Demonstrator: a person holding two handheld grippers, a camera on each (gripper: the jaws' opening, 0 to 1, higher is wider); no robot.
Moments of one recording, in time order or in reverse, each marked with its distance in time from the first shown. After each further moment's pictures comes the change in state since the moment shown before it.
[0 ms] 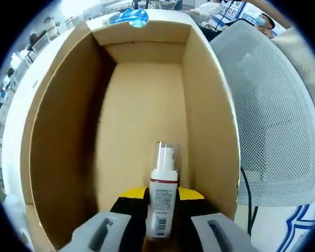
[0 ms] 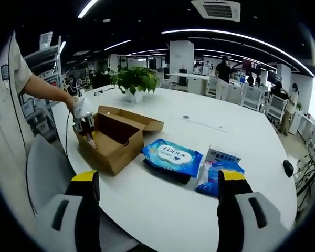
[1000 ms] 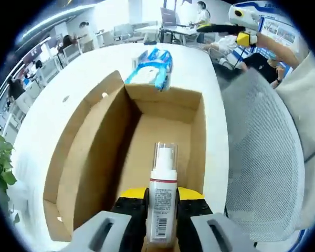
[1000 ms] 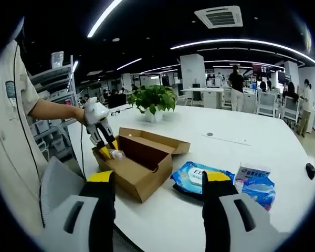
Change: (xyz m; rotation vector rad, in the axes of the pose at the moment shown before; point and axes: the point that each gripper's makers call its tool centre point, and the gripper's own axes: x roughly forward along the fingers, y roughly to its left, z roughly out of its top) left arm -0.073 -0.001 0.075 -0.141 -0.333 0.114; right arm 0.032 0.058 0.041 0.055 -0.155 0.151
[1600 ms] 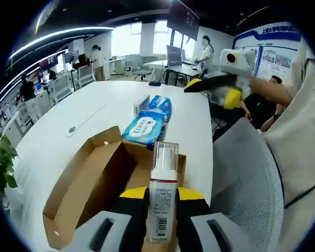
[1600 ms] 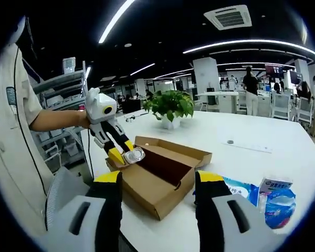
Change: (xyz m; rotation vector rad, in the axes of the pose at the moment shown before) left arm -0.028 -0.030 0.076 -0.072 -0.297 -0.011; right arm 0.041 0.037 0.020 0.011 -0.043 0.133
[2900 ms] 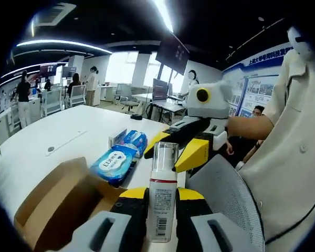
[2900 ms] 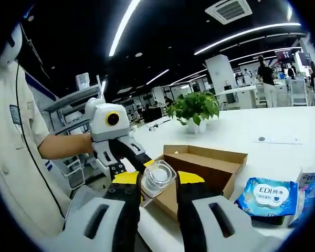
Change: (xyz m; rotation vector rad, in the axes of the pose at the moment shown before) left arm 0.018 -0.061 0.041 -0.050 -0.255 -0.134; right arm 0.041 0.053 0.006 0.104 -0.054 0.179
